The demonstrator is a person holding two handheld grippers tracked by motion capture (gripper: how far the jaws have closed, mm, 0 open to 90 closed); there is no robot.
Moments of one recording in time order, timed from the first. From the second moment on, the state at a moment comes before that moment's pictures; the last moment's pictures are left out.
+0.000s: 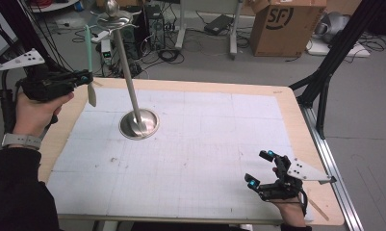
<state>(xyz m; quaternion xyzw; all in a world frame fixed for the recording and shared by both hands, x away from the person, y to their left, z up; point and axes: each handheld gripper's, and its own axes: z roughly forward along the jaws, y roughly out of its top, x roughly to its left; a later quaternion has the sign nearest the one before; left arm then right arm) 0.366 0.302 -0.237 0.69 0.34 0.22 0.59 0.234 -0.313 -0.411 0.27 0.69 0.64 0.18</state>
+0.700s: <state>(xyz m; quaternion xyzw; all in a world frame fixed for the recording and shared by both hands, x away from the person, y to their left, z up) 0.340 0.295 -0.262 0.69 0.32 0.23 0.60 0.234 -0.313 -0.411 0.27 0.69 0.64 0.18</state>
